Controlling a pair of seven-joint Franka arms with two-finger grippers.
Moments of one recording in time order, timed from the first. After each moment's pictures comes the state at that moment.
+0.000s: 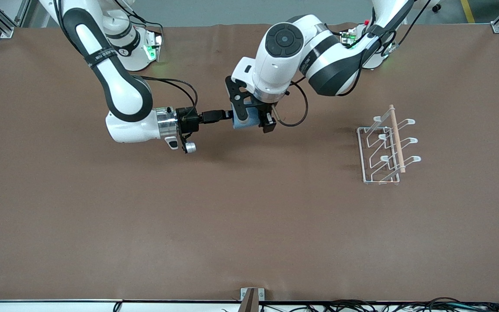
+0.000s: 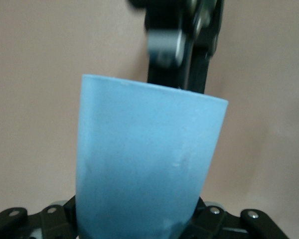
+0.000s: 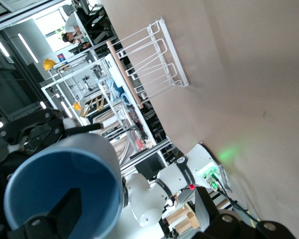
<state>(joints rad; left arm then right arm) -0.20 0.43 -0.72 -1.54 0.14 1.90 0.35 0.07 0.31 0.39 -2.06 1.49 1.92 -0.28</state>
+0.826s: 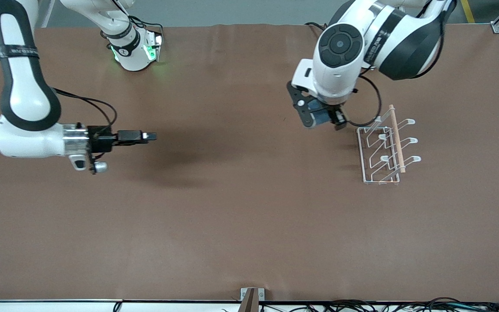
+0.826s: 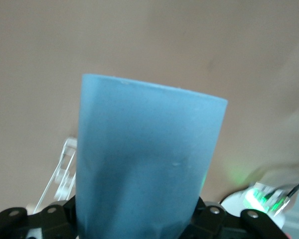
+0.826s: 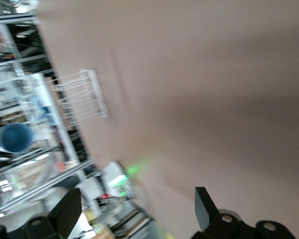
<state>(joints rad) -0.13 0.25 -0.53 -1.55 0.24 1.45 0.56 0.02 0.22 -0.04 -1.93 0.86 1.70 -0.28</state>
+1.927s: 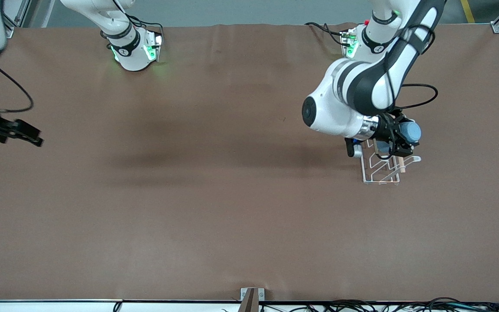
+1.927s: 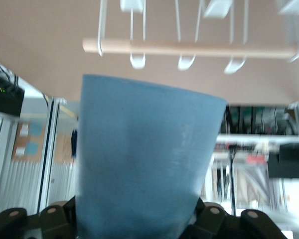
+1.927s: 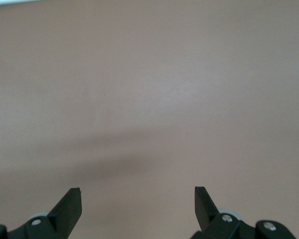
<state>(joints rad) -0.15 0.42 -0.49 -1.76 1.10 1.20 0.74 -0.03 0.02 -0.08 -1.63 -0.02 1.74 0.03</state>
